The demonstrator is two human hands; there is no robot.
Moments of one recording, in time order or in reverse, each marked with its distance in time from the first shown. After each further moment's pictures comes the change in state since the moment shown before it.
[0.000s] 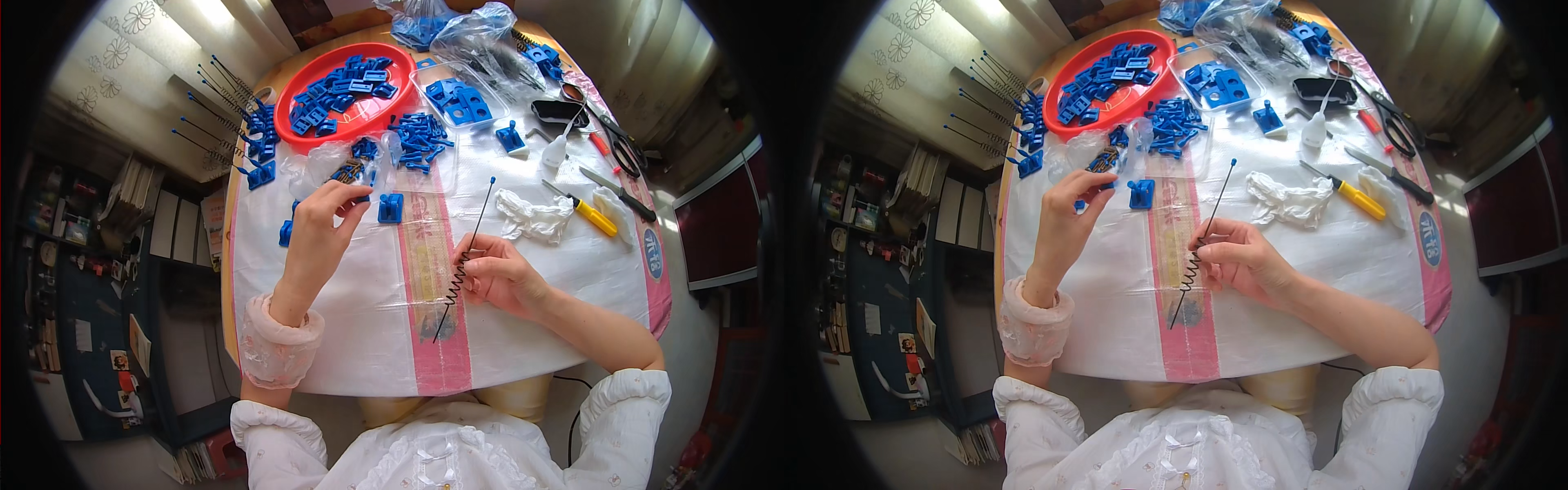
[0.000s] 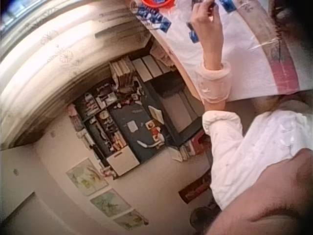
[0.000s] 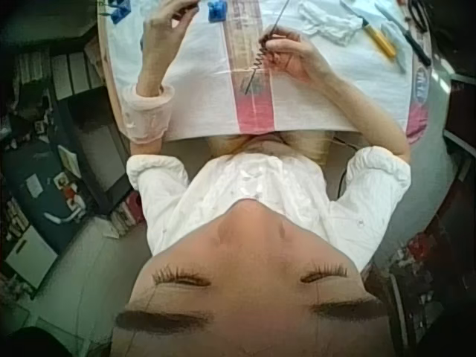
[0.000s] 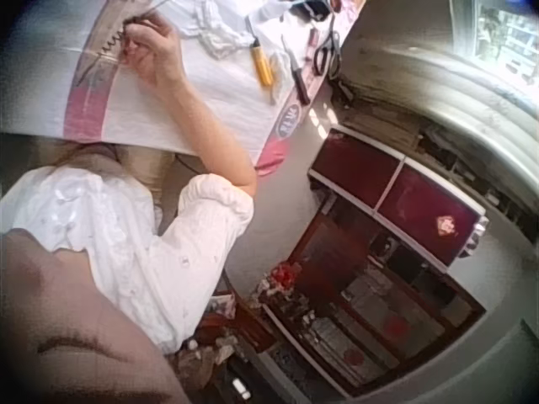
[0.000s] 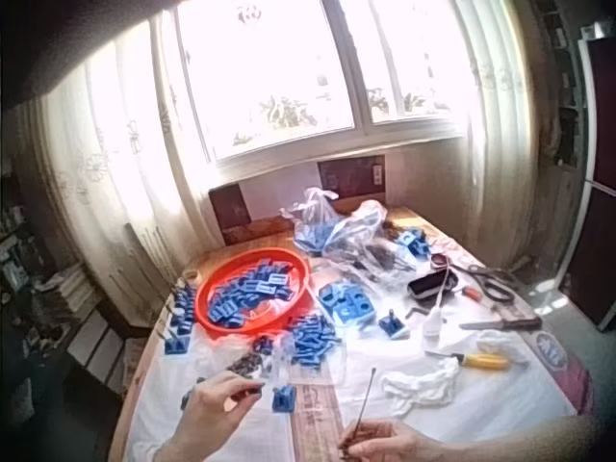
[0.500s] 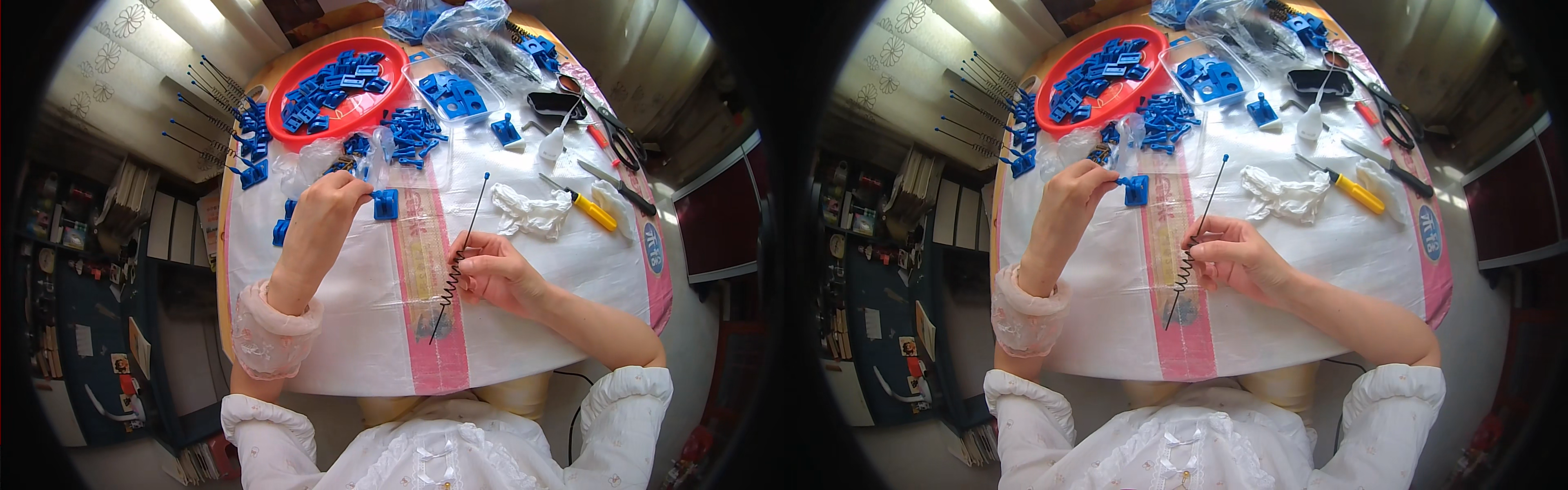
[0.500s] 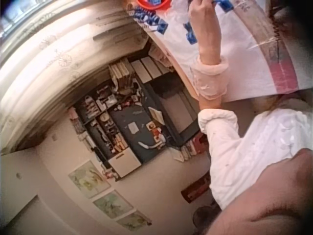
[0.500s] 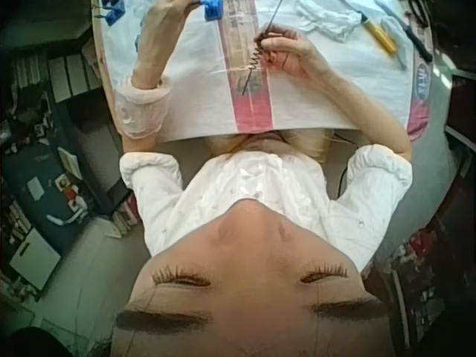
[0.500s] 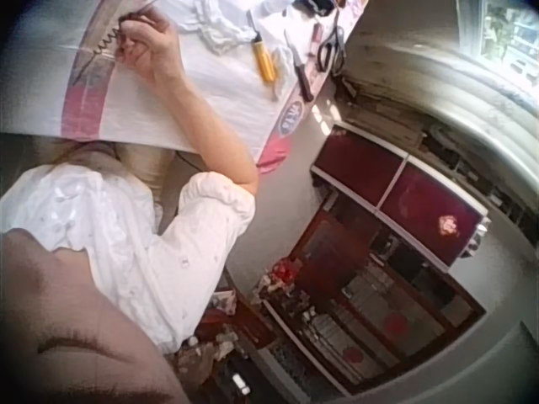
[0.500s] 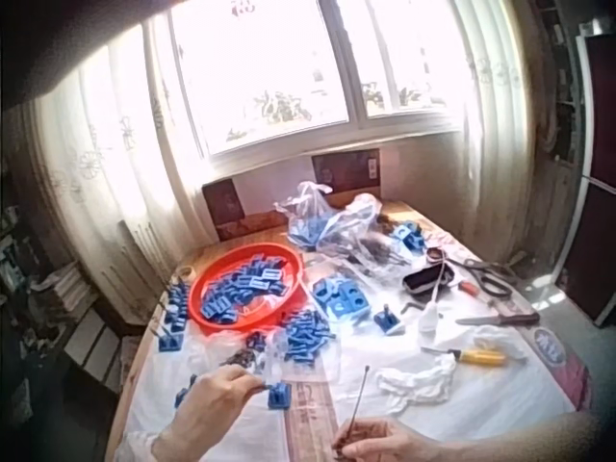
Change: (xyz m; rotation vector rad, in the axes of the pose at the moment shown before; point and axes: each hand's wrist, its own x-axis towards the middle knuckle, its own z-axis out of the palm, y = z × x) left_hand 0.016 0.003 0.006 0.337 -0.124 0.201; right_hand -0.002 -0.002 0.004 -0.013 0.020 0.018
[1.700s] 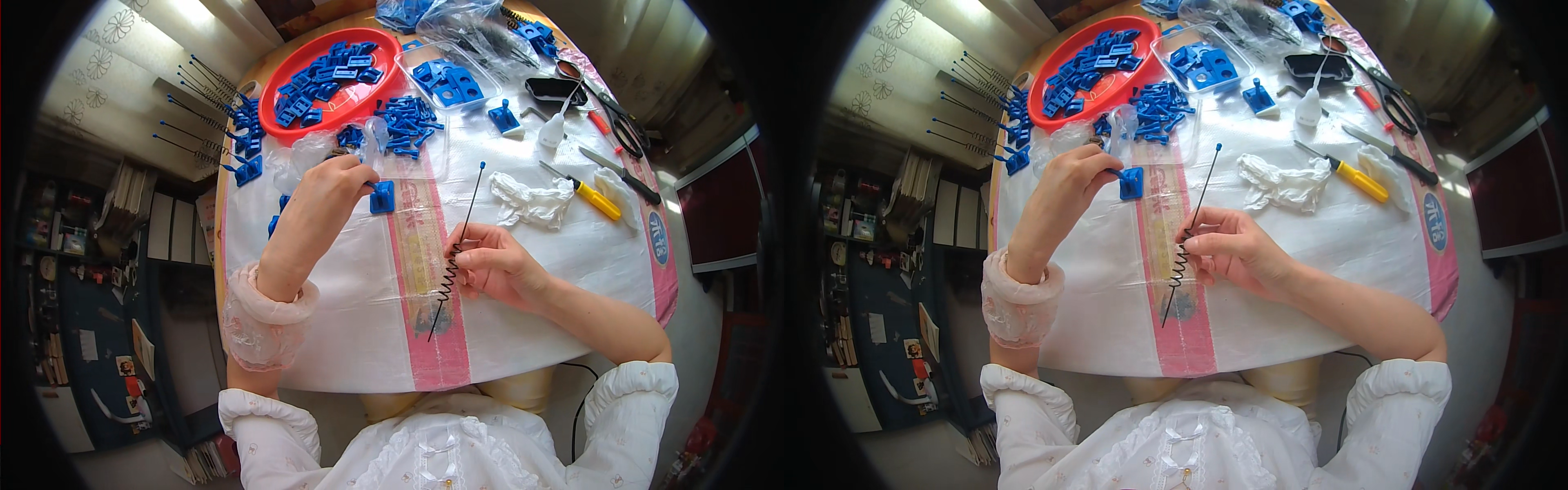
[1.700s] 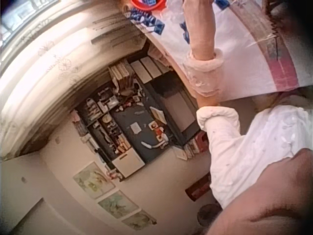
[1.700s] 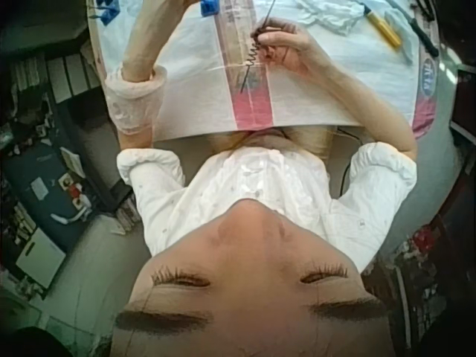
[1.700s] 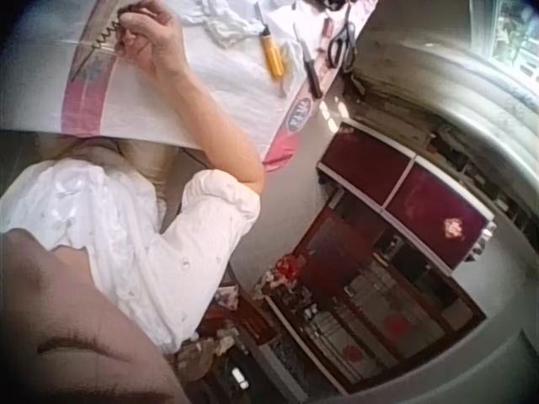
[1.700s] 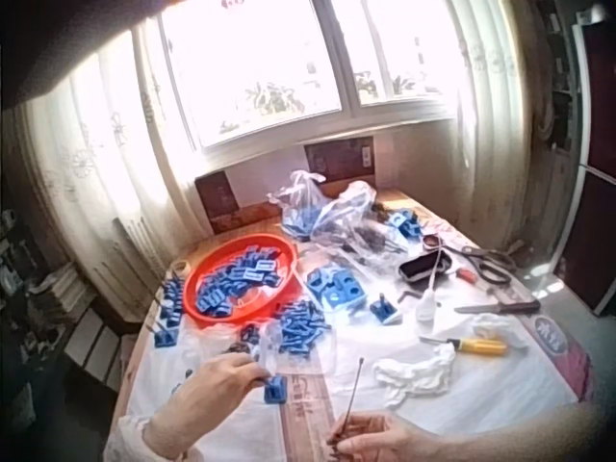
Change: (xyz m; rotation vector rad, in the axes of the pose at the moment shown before) left_hand 0.021 0.004 -0.005 -0.047 -0.175 0.069; right_hand -0.001 -0.002 0.000 -0.011 -0.013 0.005
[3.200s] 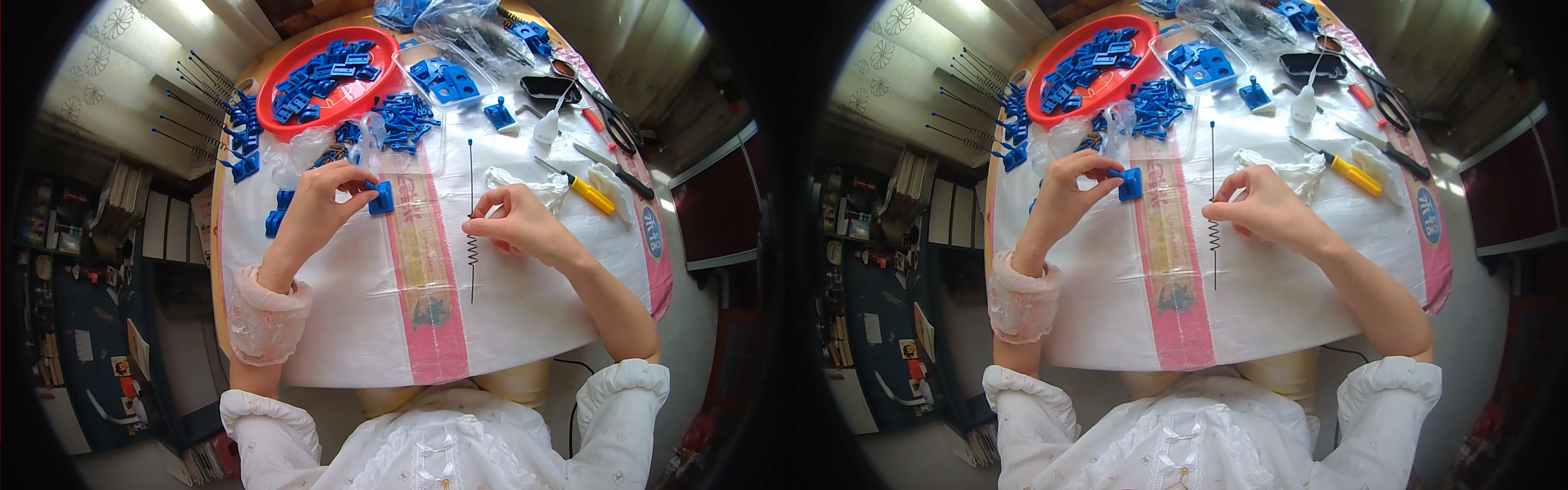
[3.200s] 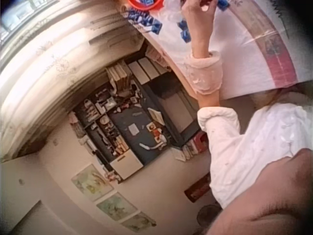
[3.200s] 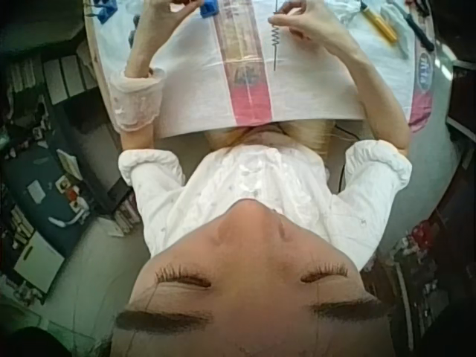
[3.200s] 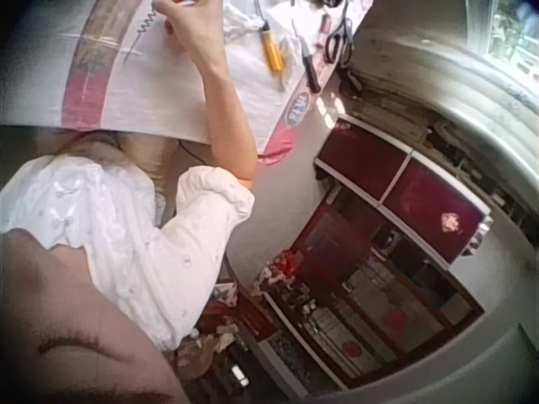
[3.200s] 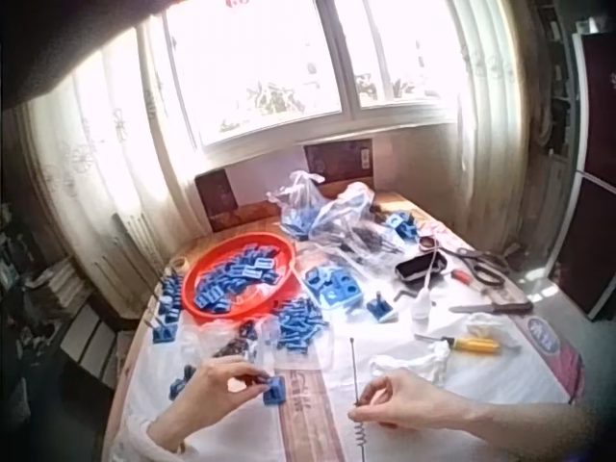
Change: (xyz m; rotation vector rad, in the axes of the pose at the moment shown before) left_hand -0.018 -0.017 0.017 -0.387 0.060 -0.134; right_hand 0.003 -0.048 -0.003 -1.032 0.404 0.066
